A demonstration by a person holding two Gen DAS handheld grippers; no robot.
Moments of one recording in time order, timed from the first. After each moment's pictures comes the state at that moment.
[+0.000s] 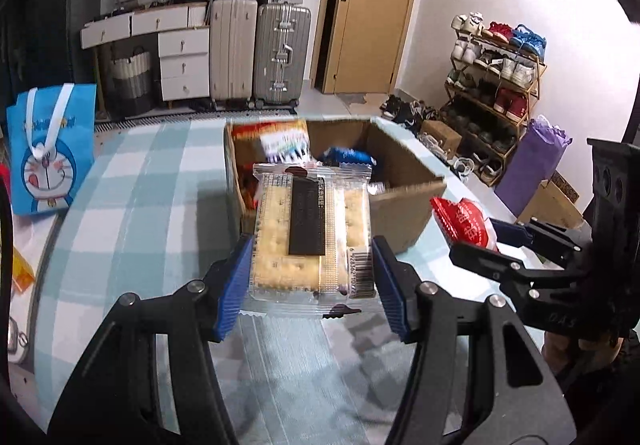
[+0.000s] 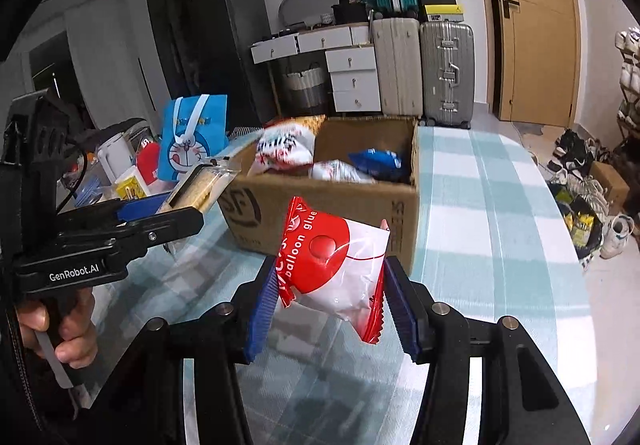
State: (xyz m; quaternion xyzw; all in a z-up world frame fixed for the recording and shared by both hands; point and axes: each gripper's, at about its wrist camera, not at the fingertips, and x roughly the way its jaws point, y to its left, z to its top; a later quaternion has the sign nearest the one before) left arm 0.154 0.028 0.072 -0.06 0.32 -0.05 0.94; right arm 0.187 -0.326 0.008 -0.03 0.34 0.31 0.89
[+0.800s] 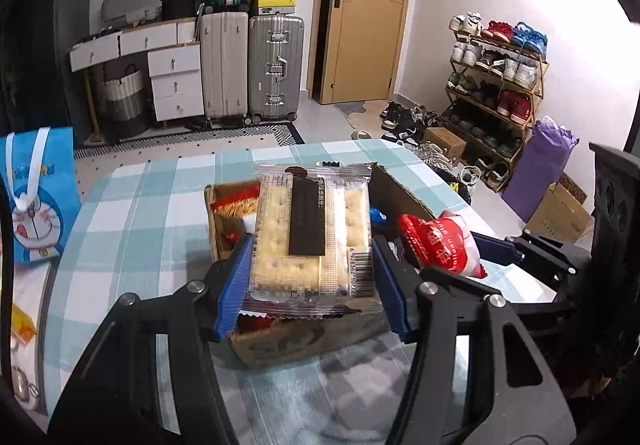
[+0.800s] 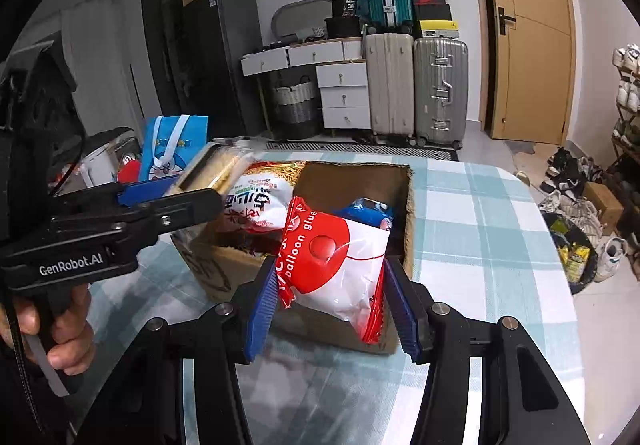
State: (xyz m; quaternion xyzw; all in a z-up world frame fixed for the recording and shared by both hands) left arm 0.244 0.013 0.093 -0.03 0.31 -0.05 0.95; right arm 0.245 -0.297 0.018 -0.04 0.32 0.29 0.90
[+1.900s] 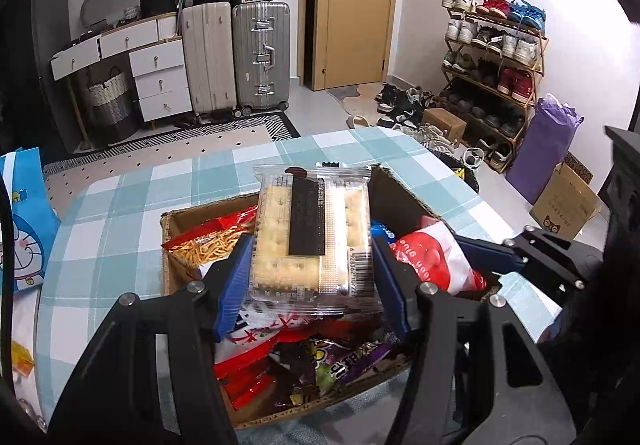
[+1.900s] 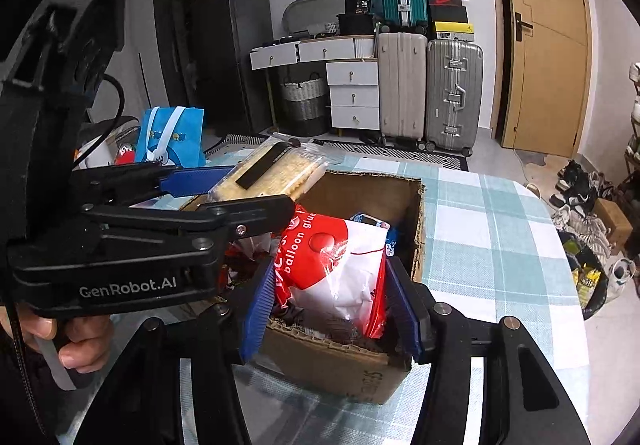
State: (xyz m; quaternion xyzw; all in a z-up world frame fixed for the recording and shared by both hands) left arm 0.353 -0.008 0.065 -0.01 0.34 -0.06 0.94; right arm 0.292 -0.280 -0.002 -0.07 0.31 0.31 0.90
